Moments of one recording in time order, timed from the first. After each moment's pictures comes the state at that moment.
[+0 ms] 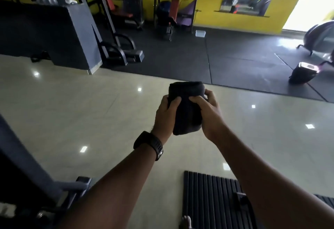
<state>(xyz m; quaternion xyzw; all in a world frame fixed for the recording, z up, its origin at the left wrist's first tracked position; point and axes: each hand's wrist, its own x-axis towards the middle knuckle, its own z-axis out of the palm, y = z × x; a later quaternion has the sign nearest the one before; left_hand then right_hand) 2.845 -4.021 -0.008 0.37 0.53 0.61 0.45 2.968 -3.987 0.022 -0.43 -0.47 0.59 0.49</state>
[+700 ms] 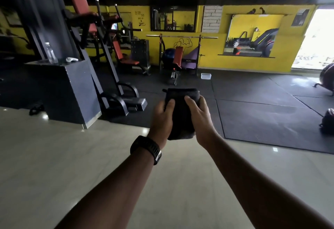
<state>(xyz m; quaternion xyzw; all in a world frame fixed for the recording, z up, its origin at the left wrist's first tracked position) 2.745 -3.518 0.103 0.43 0.52 0.66 0.33 2.855 -3.473 0.109 -0.35 -0.52 0.55 0.55</state>
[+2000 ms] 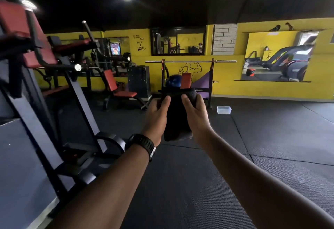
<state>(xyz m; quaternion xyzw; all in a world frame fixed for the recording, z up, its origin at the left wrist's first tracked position) 2.372 -2.418 0.164 0.44 0.52 0.67 0.29 2.487 -2.367 0.163 -0.27 -0.58 0.50 0.58</state>
